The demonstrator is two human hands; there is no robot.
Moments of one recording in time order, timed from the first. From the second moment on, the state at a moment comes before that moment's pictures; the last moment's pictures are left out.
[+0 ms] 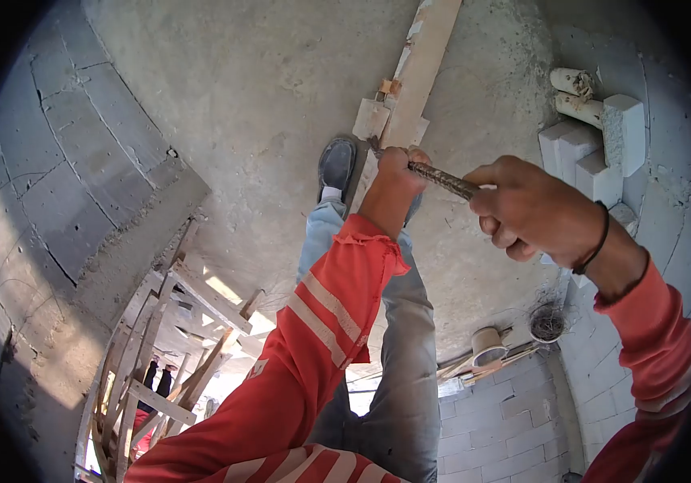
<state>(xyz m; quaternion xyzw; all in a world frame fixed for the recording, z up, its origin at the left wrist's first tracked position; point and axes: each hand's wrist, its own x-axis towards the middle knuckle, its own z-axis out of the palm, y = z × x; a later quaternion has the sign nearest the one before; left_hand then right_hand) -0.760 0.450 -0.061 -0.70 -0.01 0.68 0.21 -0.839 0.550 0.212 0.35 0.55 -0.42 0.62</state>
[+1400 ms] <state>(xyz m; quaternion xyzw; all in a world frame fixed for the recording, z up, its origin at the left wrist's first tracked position) -0.667 0.445 -0.051 -0.54 -0.17 0.80 0.22 -0.680 0.520 0.230 -0.02 0.83 -0.04 0.56</state>
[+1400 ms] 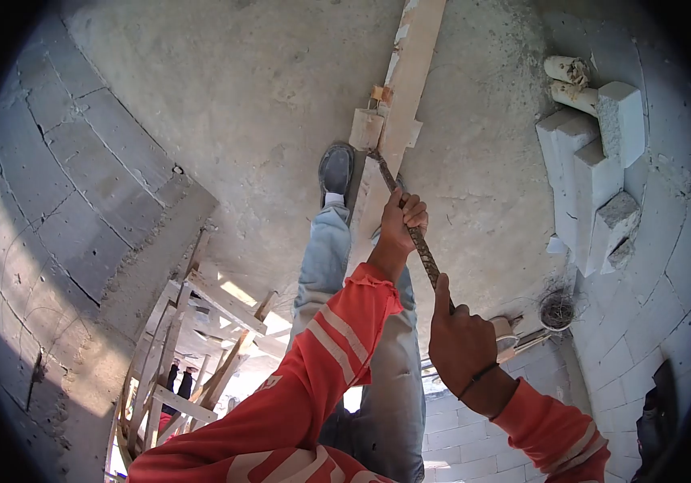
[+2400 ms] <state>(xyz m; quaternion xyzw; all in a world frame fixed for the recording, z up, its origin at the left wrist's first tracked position) -0.614 0.437 -0.065 -0.56 0.16 0.70 0.42 -0.537 0.524 0.196 0.25 0.79 -0.36 0.43</state>
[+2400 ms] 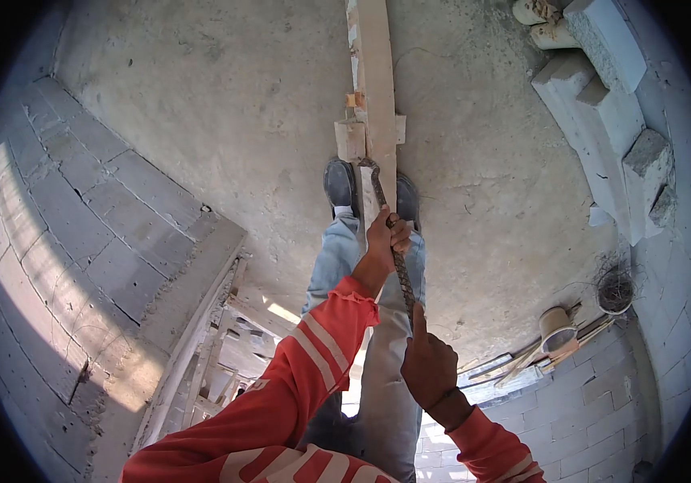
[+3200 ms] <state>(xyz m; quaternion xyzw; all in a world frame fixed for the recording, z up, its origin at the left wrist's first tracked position) -0.667 0.434 -0.088 -0.65 0.11 0.63 0.41 -0.638 0.553 0.207 0.17 0.79 -0.31 0.50</state>
